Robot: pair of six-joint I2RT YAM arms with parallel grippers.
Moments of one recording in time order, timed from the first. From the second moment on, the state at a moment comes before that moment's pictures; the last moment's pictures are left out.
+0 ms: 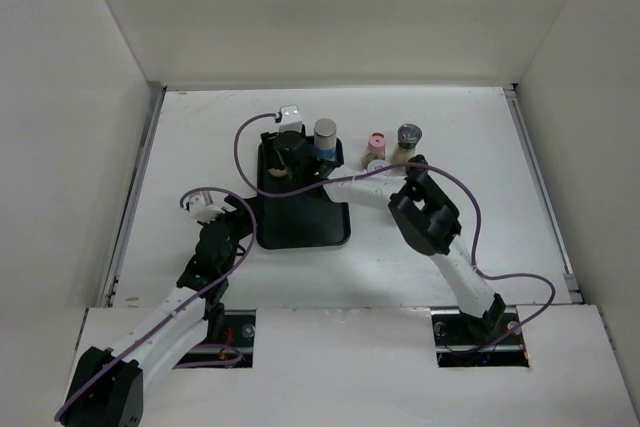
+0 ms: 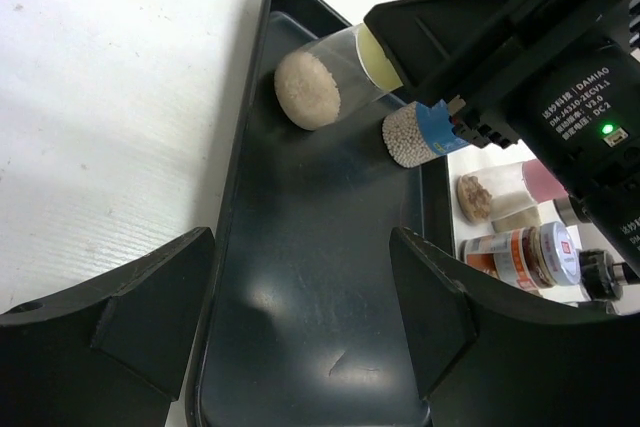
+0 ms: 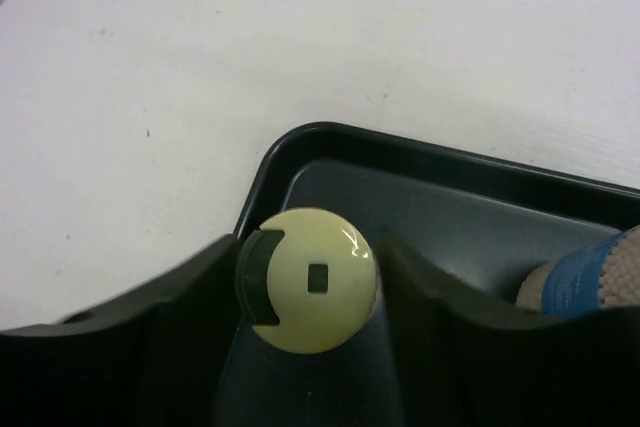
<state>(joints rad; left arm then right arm) -0.39 0.68 0.06 0.44 -0.34 -0.83 0.91 2.29 1.76 0.20 0.46 0.29</state>
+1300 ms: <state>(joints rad) -0.41 0.75 0.05 0.47 -0.33 -0.83 0.69 1.04 0.57 -0.01 0.68 0.50</state>
